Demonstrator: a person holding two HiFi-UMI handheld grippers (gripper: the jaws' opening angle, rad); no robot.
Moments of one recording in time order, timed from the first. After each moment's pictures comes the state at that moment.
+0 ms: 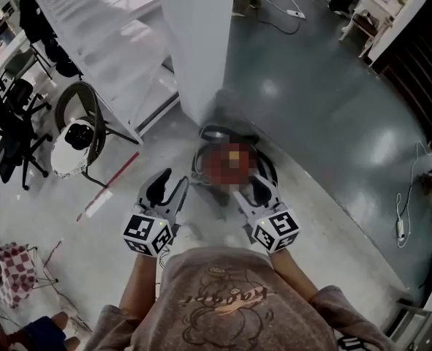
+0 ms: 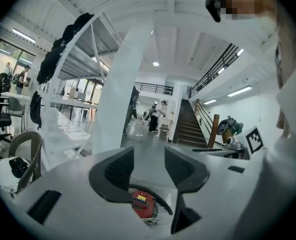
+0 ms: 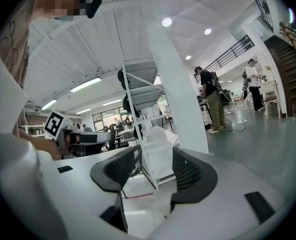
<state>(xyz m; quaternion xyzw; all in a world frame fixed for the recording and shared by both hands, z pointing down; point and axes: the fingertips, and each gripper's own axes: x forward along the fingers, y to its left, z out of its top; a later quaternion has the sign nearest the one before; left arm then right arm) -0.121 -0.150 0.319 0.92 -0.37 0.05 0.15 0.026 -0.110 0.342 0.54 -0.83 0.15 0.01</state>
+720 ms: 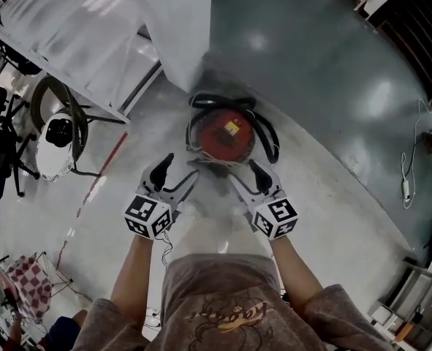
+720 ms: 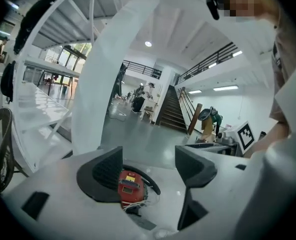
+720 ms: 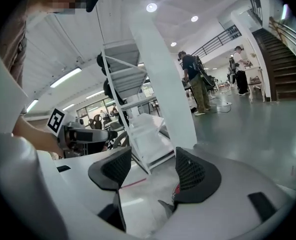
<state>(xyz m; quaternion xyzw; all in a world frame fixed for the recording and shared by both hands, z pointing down) -0.089 -0.183 0.425 0.94 -0.24 0.13 0.21 0.035 -0.126 0.444 0.58 -0.78 0.23 0.05</state>
